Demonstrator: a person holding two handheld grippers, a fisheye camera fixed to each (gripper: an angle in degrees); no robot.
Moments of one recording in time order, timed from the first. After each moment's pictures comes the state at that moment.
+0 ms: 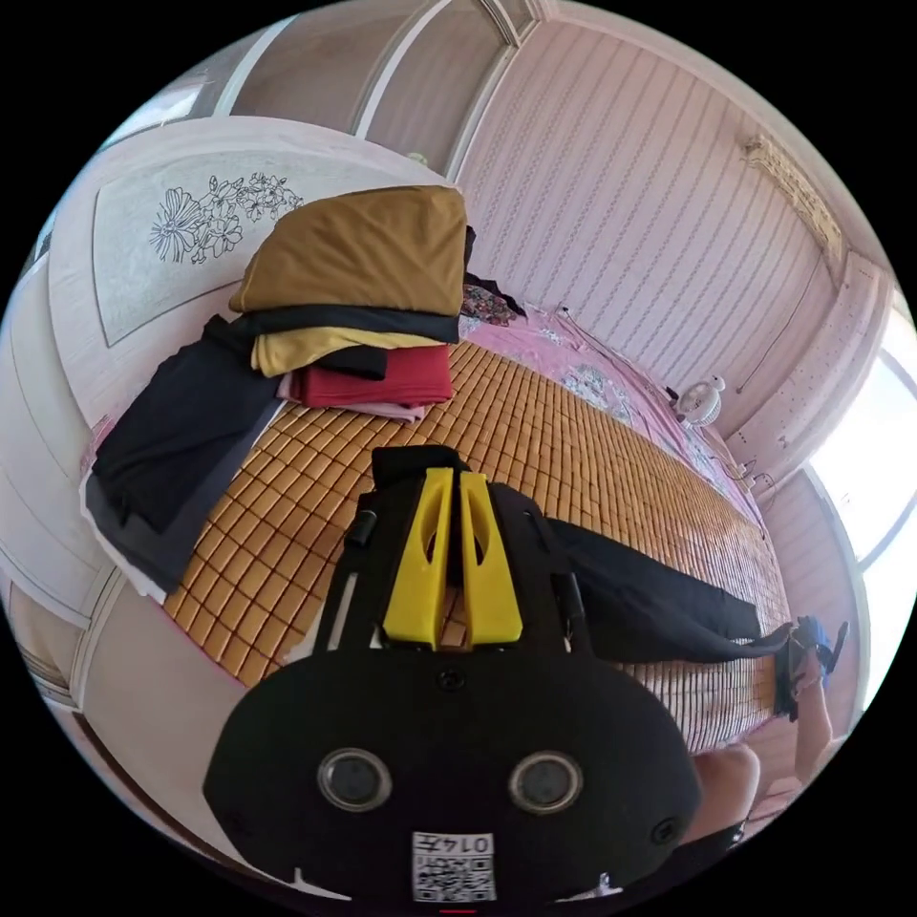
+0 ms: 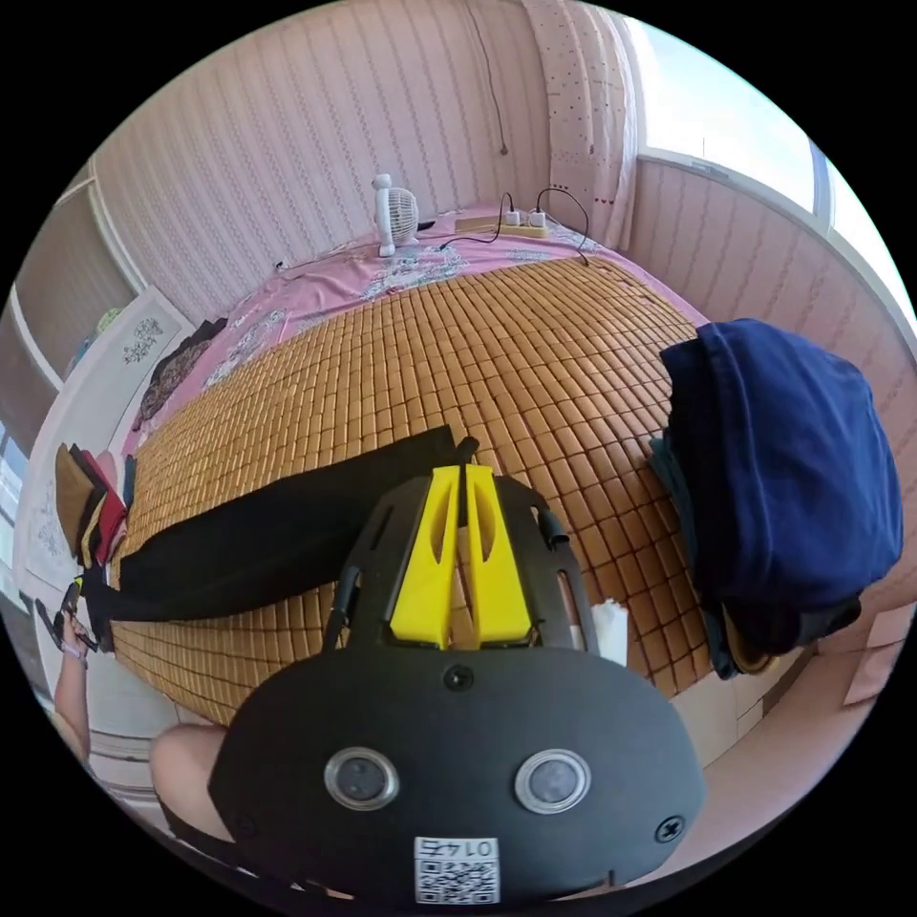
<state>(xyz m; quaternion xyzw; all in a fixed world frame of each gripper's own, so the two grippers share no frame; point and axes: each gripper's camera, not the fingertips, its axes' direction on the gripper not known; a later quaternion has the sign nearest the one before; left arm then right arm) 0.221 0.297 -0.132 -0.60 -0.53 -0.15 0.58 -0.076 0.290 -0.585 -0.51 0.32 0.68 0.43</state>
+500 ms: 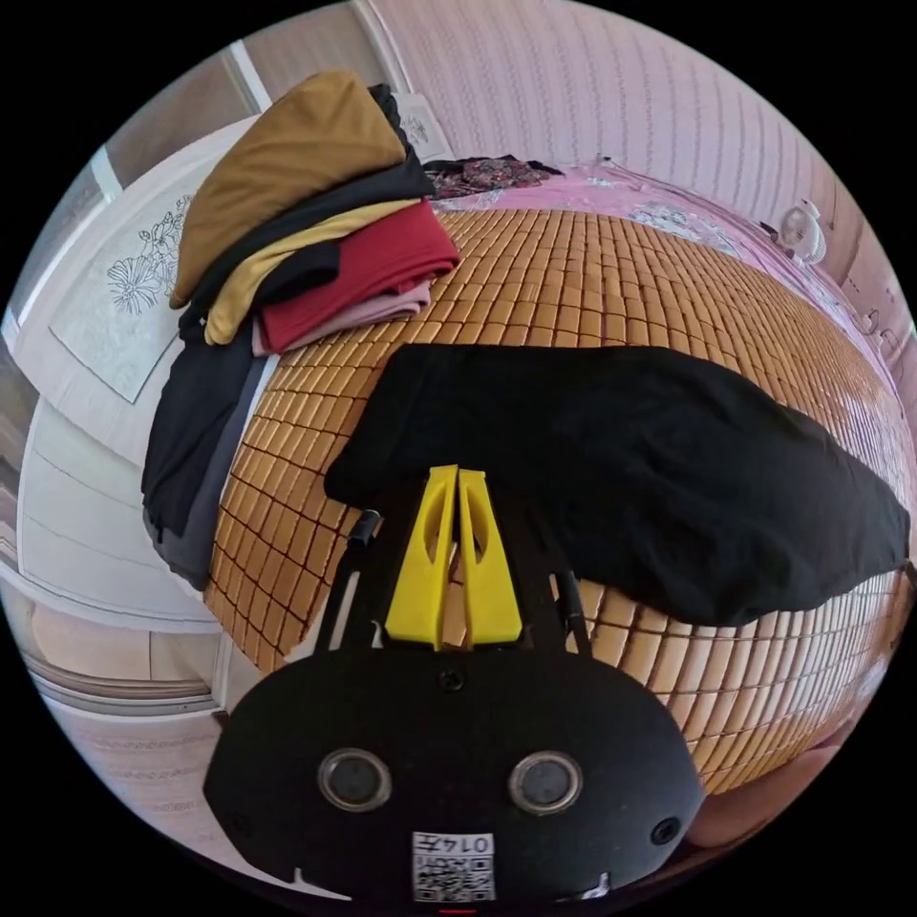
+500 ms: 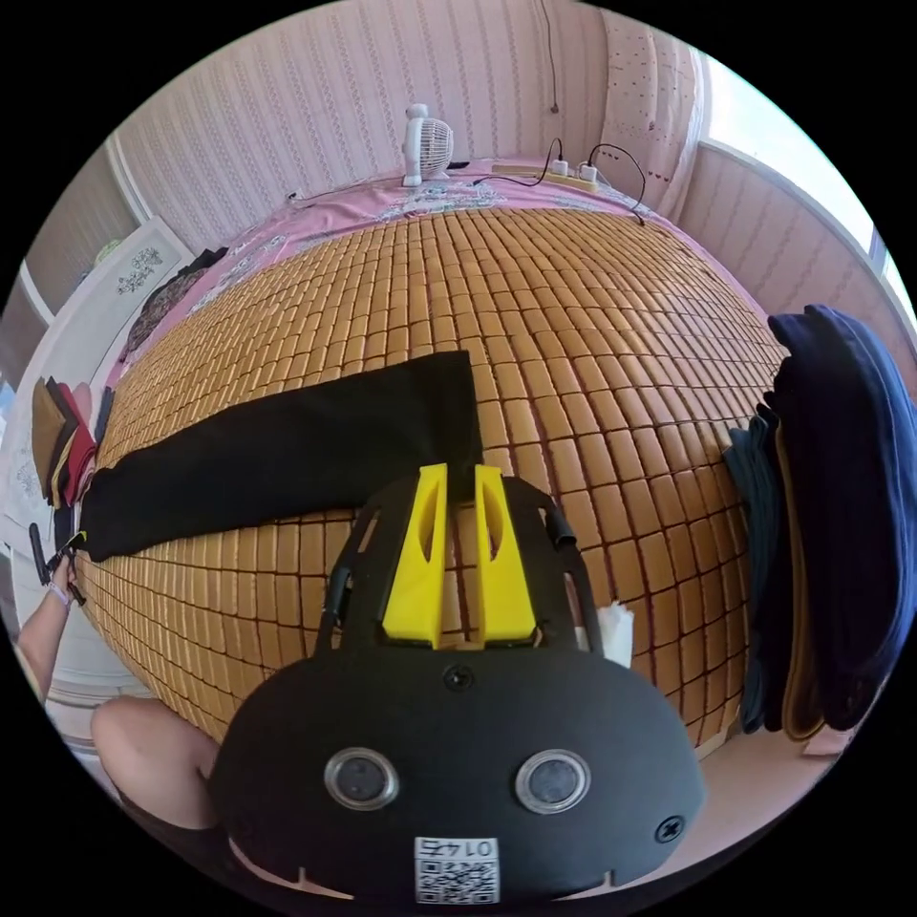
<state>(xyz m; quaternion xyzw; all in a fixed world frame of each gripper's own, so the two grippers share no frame) 0.226 0.473 -0.105 -0.77 -0.53 -0.01 0.37 -0.138 0.359 -0.530 -0.57 0.24 0.65 0.44</state>
